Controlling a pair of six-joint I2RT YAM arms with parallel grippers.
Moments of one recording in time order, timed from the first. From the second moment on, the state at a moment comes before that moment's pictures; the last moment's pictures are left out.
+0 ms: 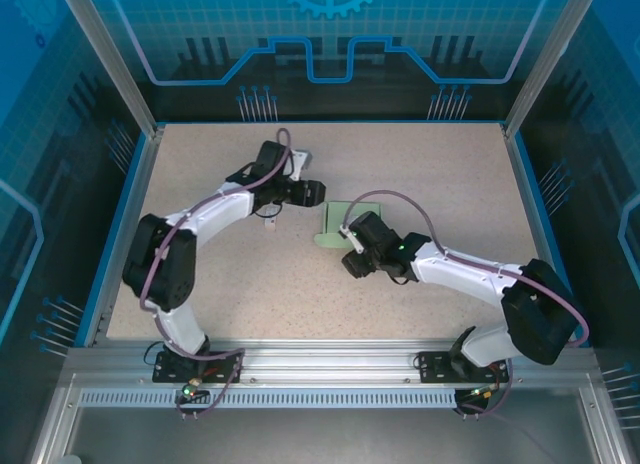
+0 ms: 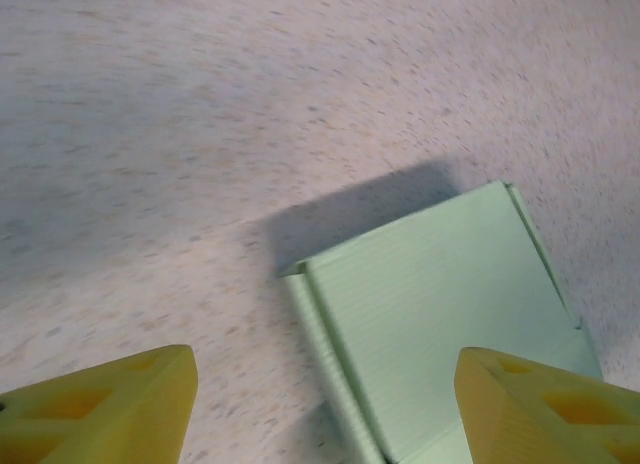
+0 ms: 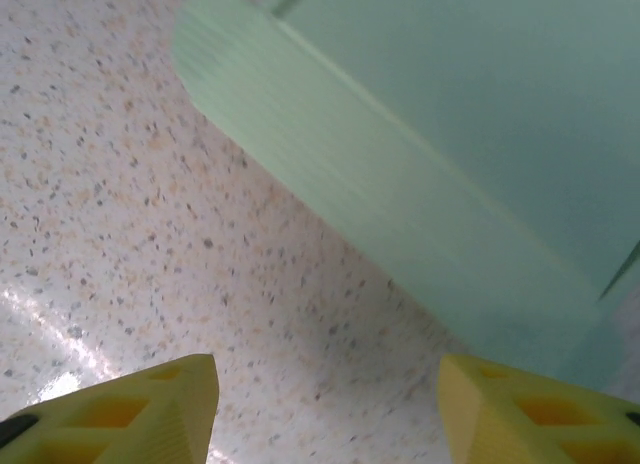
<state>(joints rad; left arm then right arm) -0.37 1.74 1.24 -0.29 0.28 -0.28 0.80 1.43 0.86 -0.43 0.20 0.02</state>
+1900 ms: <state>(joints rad) -0.24 1.48 0.75 -0.05 0.19 -0.48 0.77 1.66 1.24 -0.59 0.45 -0.39</state>
